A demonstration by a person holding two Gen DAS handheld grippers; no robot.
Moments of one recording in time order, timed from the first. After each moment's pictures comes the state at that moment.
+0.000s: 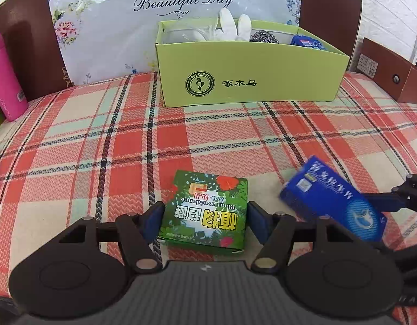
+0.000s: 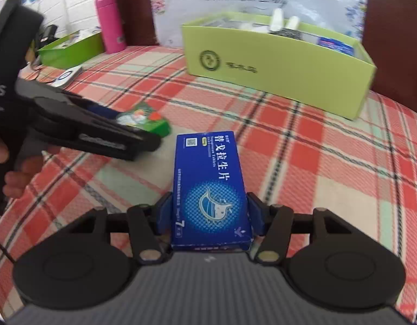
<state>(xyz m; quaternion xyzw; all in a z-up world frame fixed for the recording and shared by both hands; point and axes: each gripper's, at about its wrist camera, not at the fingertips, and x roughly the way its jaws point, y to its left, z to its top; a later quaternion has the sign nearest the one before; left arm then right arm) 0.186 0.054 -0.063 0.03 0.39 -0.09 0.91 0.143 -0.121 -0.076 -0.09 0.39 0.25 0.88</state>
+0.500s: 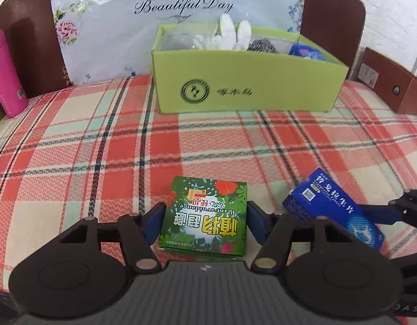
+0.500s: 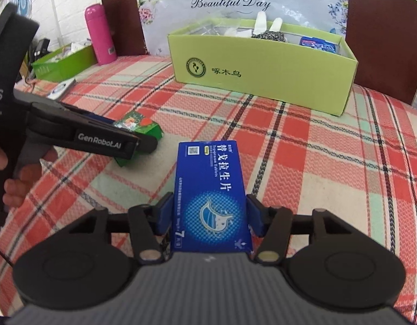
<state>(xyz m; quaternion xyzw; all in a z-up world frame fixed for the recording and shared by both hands) 0.188 0.043 -0.048 0.01 0.39 -0.09 0.92 0.143 -0.133 -0.070 -0.06 0.39 0.25 0.88</state>
